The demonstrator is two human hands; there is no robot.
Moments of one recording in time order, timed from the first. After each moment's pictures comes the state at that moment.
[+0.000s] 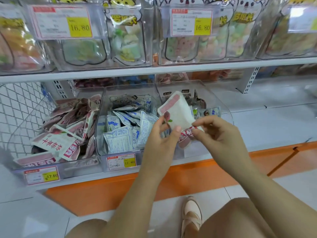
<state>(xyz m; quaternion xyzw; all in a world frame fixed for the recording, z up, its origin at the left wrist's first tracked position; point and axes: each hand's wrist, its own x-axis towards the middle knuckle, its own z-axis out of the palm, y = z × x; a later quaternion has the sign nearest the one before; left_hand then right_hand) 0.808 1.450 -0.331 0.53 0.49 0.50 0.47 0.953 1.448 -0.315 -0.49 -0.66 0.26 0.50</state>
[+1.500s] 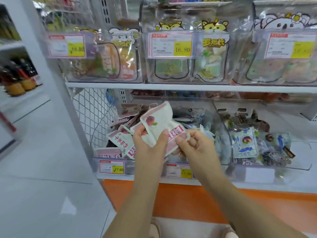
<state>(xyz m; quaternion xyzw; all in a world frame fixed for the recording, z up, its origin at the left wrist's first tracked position) 0.672 1.442 -0.333 0.33 0.56 0.67 0.36 0.781 1.459 -0.323 -0.39 -0.58 0.51 0.50</state>
